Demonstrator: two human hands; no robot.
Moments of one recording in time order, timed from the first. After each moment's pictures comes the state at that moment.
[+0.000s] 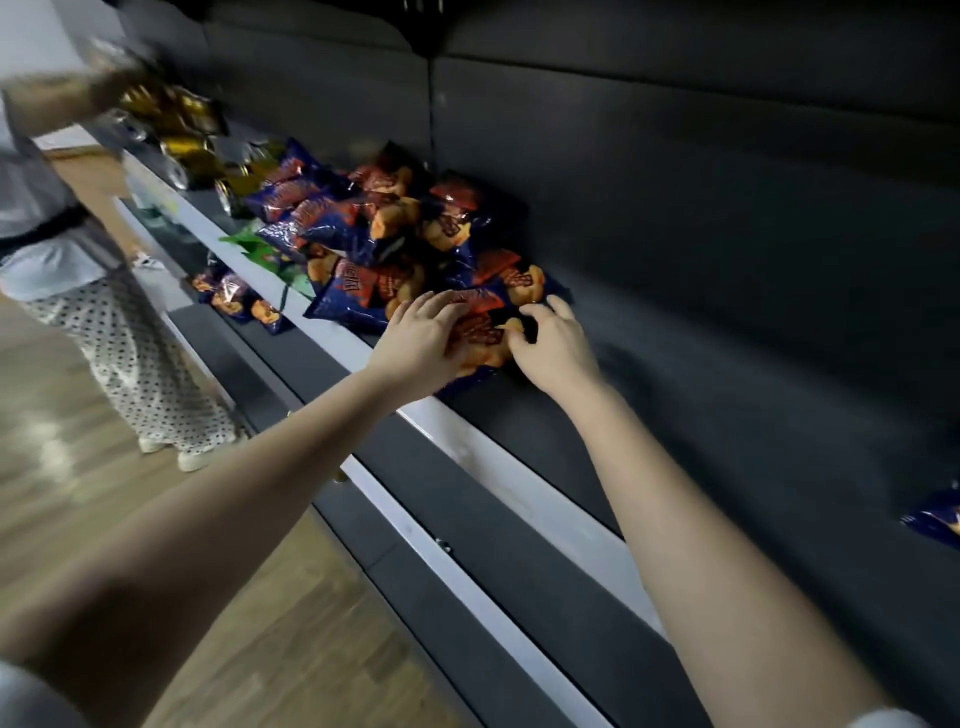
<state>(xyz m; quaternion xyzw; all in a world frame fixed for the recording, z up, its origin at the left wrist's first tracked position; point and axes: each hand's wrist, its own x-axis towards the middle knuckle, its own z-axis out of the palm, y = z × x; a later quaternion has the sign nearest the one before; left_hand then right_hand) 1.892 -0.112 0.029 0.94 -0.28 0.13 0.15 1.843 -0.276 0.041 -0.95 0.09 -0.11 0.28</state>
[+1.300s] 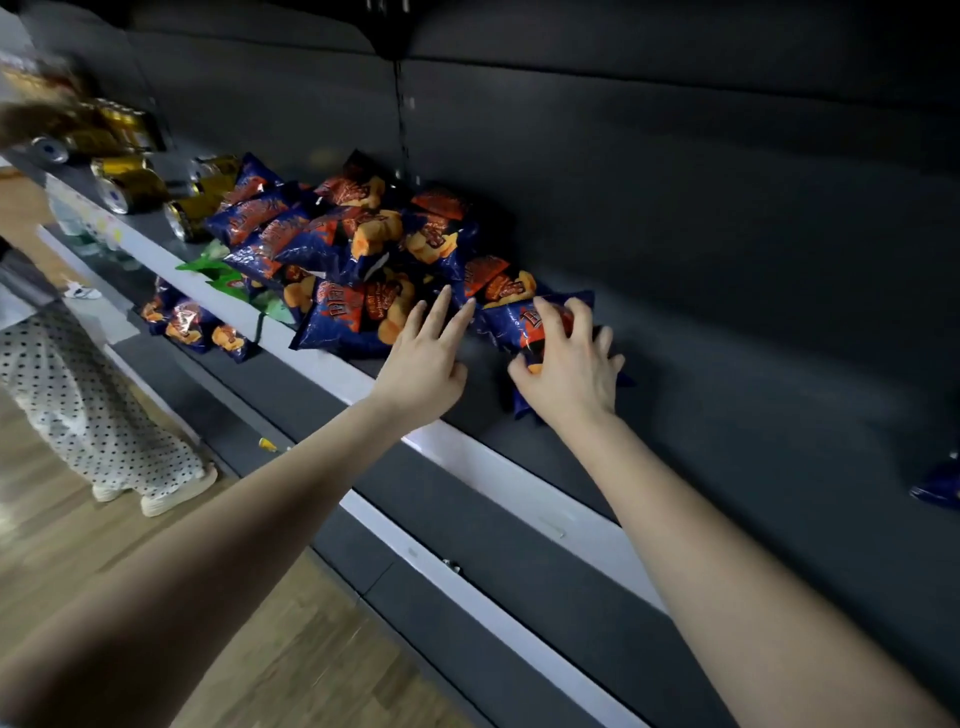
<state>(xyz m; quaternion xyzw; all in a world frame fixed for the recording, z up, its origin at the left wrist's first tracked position) 1.906 -0.108 0.022 0.93 -0.32 0.10 0.17 1.839 -0.263 0.020 -0.95 0.18 -0.23 0.08</state>
